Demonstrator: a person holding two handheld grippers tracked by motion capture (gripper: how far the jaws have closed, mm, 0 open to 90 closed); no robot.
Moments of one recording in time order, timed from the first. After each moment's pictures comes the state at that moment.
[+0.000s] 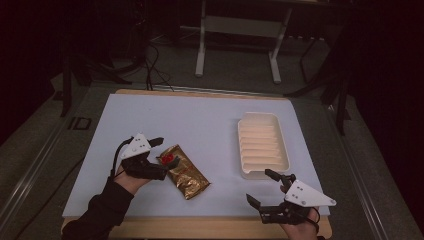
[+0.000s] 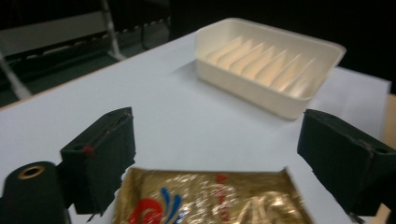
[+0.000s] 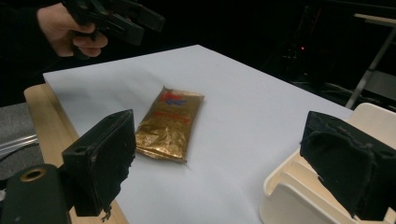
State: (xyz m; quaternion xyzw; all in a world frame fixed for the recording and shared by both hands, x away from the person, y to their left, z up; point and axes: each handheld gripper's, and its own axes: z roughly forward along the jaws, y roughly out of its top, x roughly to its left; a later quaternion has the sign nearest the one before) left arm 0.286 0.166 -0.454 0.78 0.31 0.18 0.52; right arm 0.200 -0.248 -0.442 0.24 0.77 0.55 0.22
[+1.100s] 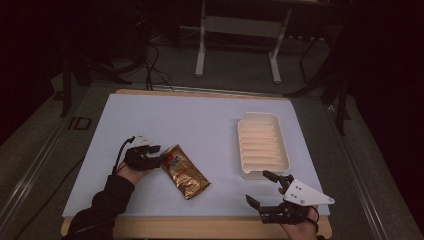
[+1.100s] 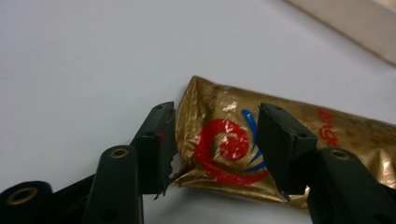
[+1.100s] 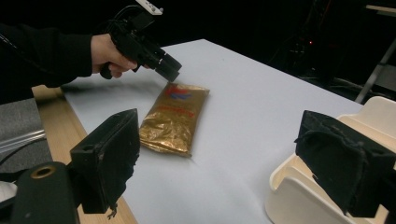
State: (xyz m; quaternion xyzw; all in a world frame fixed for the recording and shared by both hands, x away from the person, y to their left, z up) left arm 0.333 0.188 -0.523 0.79 0.42 0.14 0.42; right arm 0.202 -0.248 -0.445 0.24 0.78 0.55 0.20
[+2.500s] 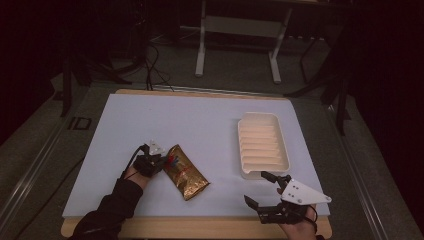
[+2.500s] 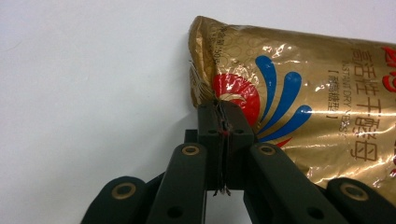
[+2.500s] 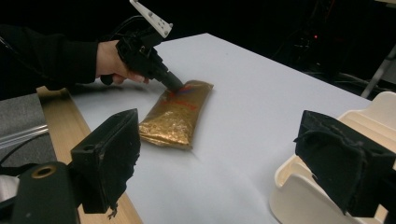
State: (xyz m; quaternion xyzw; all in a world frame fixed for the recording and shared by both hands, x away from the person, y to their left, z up) left arm 0.326 0.158 -0.544 0.83 0.43 0.18 0.32; right arm 0.204 -0.245 -0.447 0.24 0.78 0.54 0.20
